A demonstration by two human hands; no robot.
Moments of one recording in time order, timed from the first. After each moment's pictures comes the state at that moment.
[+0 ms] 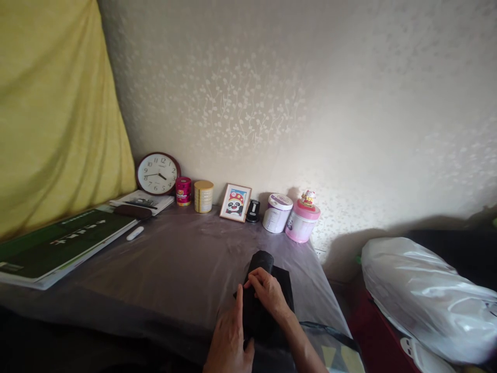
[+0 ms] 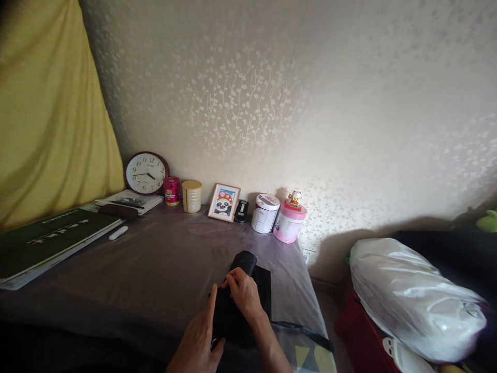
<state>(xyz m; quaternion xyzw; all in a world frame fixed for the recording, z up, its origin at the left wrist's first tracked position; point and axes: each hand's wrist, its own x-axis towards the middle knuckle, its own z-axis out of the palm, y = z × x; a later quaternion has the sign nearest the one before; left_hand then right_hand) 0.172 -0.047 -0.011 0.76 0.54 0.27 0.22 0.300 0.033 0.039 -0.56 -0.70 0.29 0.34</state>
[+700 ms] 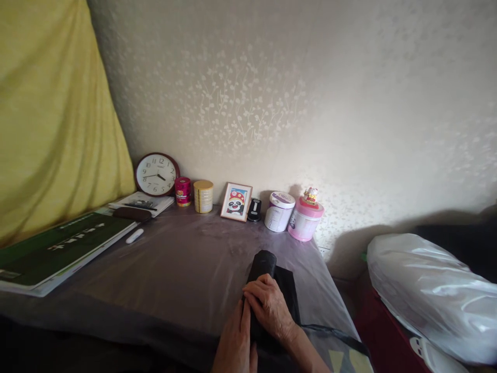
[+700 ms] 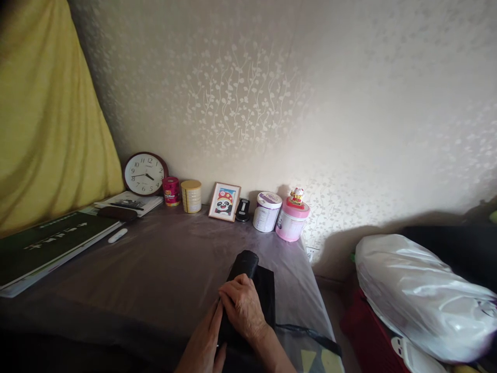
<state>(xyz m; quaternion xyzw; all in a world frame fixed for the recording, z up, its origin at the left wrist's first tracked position) 0.177 -0.043 -0.025 0.77 0.55 0.23 0.22 0.303 0.017 0.032 -0.44 -0.84 0.09 0.29</state>
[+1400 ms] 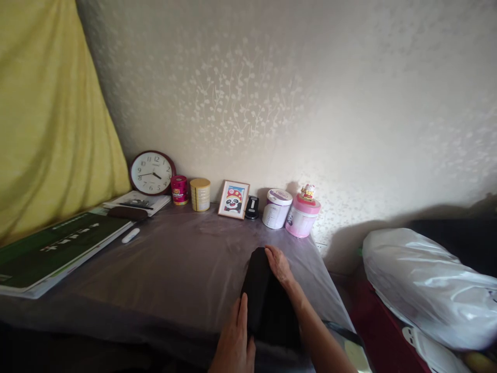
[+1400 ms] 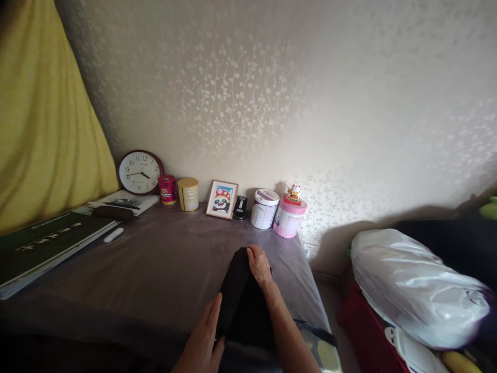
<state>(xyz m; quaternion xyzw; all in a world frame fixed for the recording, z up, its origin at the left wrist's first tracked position) 0.175 -0.047 -0.004 0.74 0.54 0.22 0.32 0.352 0.112 0.014 -0.61 -0.70 0.11 0.35</state>
